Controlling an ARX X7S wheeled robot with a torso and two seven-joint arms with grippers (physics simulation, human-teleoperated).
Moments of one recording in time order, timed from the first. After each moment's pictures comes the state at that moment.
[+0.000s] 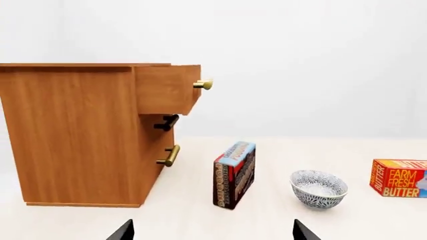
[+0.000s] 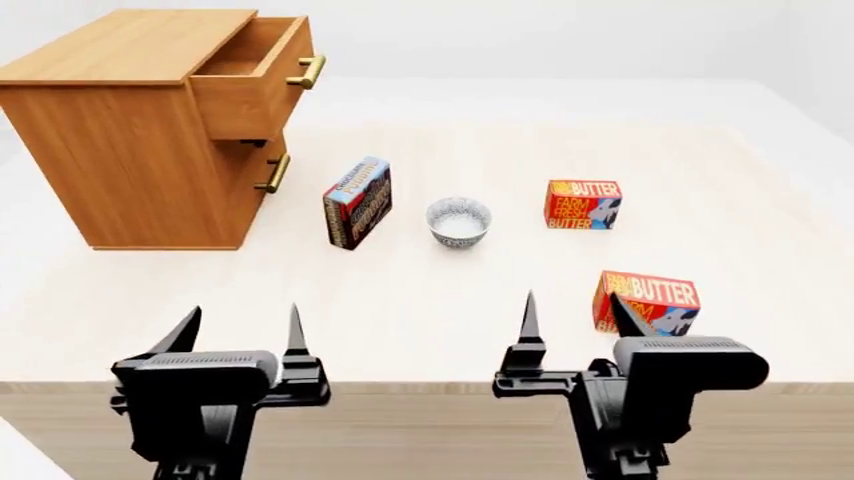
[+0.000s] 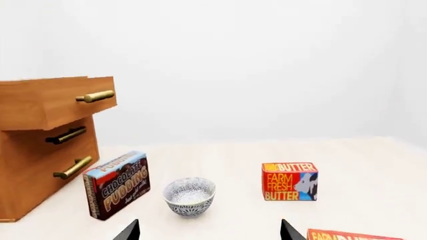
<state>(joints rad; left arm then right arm) 0.01 -0.23 0.09 0.57 -0.23 -0.42 -0.25 0.05 0.18 -0.15 -0.57 0.24 0.45 0.24</state>
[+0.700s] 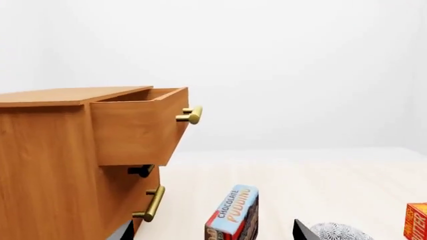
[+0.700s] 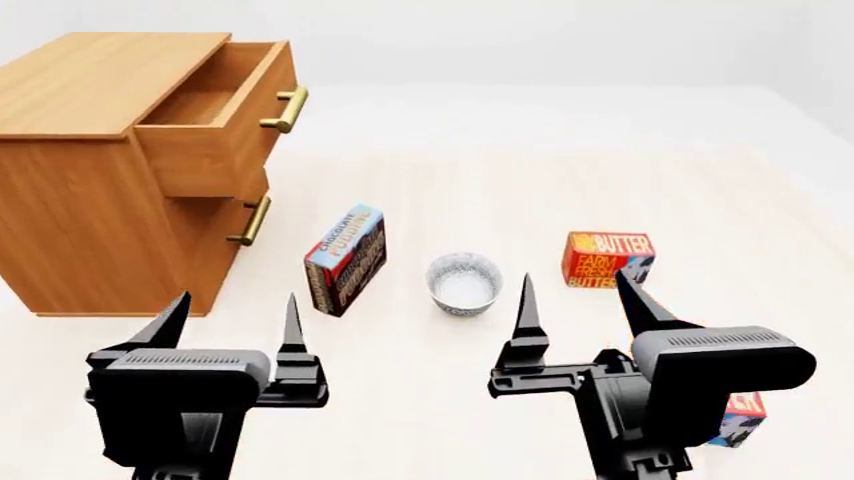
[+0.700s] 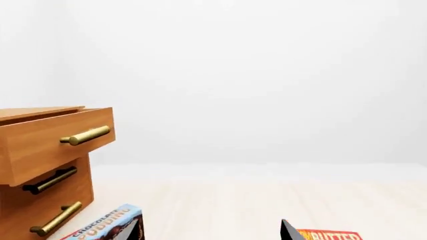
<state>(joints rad) 0.00 -0.28 0.10 0.78 -0.27 -0.58 -0.30 0.07 0.22 -0.16 -0.79 0.30 0.60 0.28</state>
